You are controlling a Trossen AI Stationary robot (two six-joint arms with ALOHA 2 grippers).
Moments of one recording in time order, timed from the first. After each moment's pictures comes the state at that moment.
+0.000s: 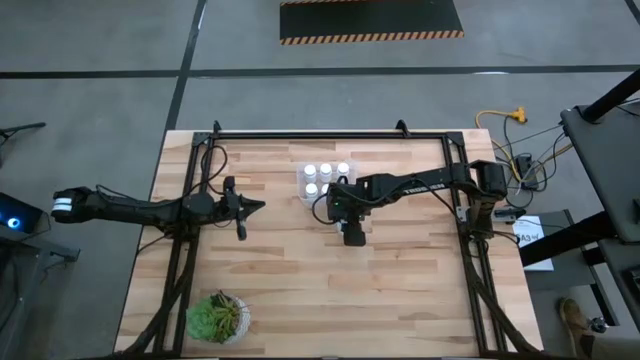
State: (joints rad) left arm 0.02 0.52 0.01 0.31 -0.29 0.06; right arm -0.06 1.87 1.32 -0.67 -0.10 -0.07
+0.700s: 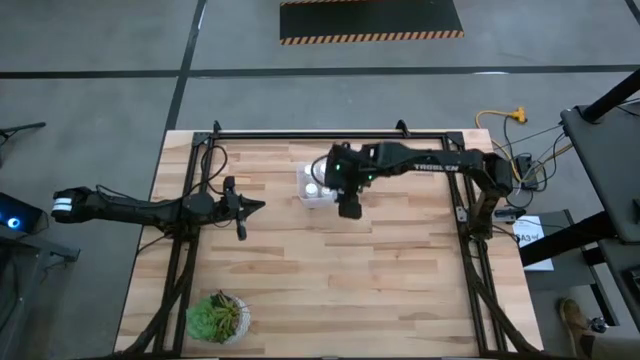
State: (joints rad) left arm 0.02 0.52 0.01 0.31 -0.29 0.06; right arm -0.19 1.81 1.60 -0.90 -0.10 -0.12
